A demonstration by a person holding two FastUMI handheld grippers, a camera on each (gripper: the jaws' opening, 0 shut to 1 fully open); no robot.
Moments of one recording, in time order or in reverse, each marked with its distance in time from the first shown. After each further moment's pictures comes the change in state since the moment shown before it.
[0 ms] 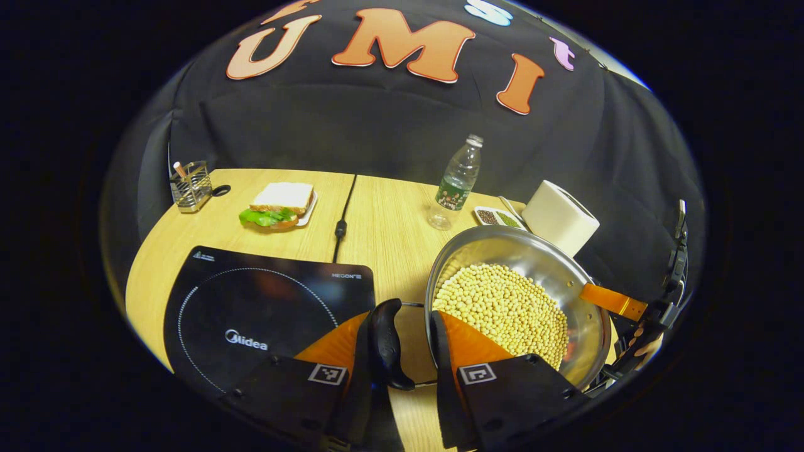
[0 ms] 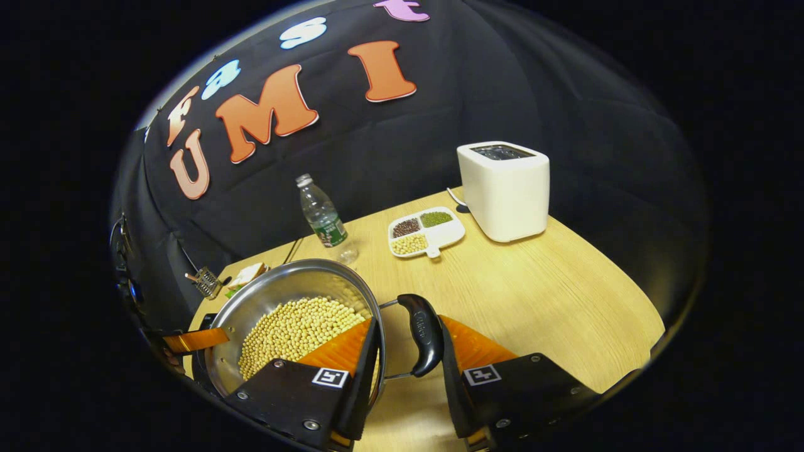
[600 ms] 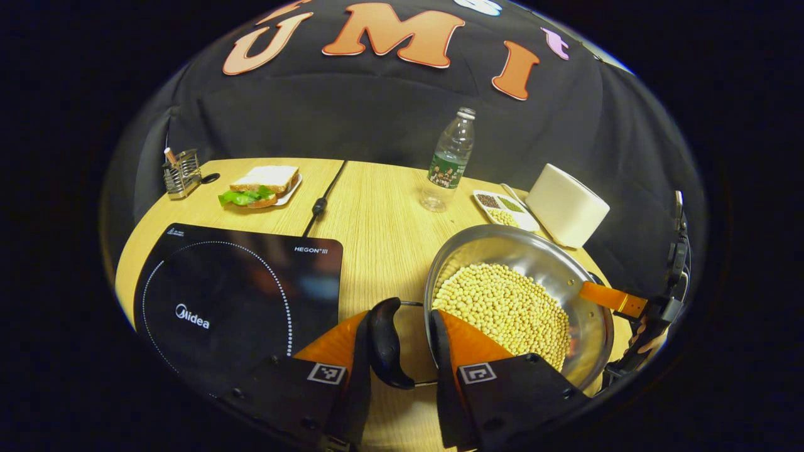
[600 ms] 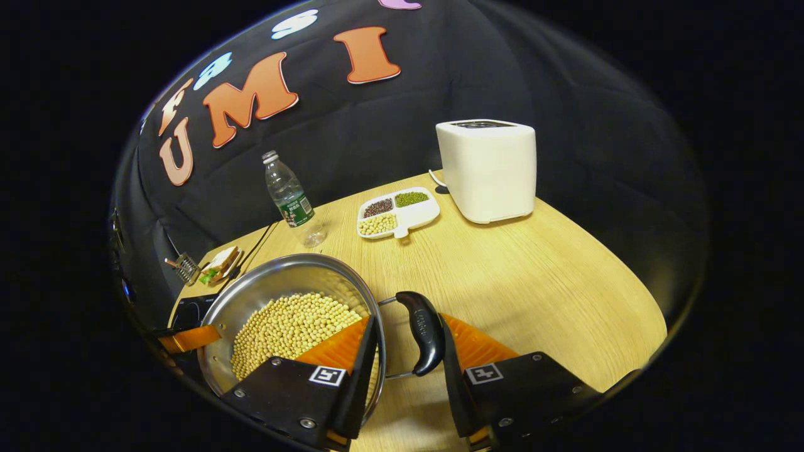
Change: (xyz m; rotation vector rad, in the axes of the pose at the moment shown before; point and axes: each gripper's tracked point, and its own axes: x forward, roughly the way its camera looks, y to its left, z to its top) left arm 0.055 -0.034 -0.051 0.038 0.008 0.028; right arm 0.035 -0.063 -0.039 -0.009 0.068 -0.055
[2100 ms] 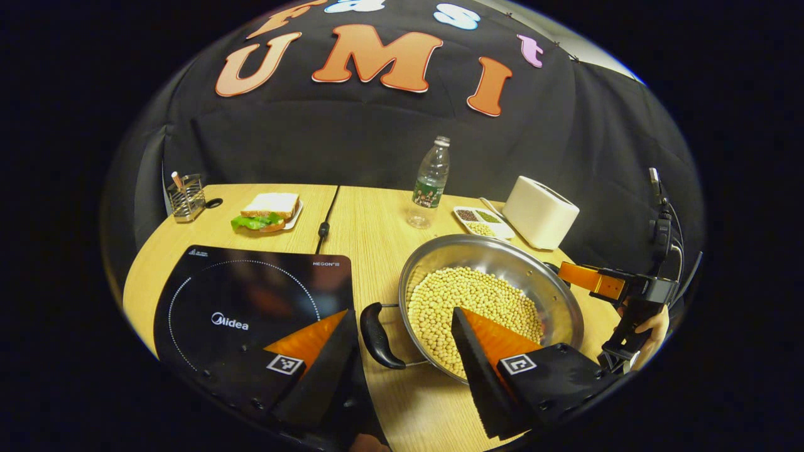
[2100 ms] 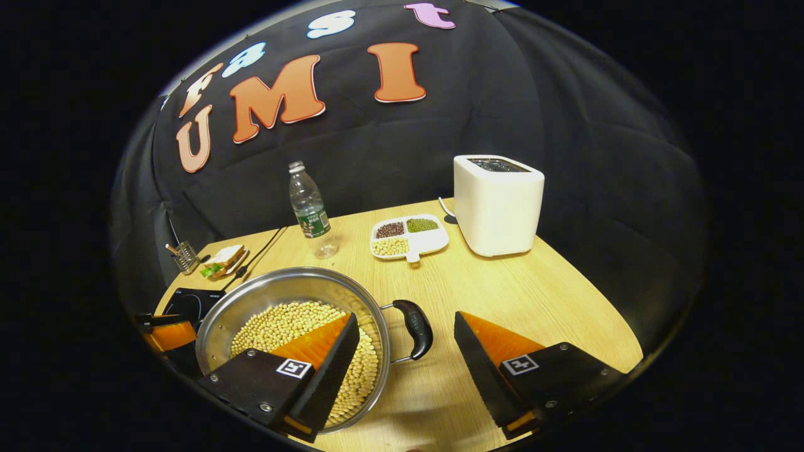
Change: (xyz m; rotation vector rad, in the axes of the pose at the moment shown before) left arm -0.053 0.004 0.009 0.029 -0.080 -0.072; right arm -0.013 0.011 0.027 -0.128 -0.092 -0.018
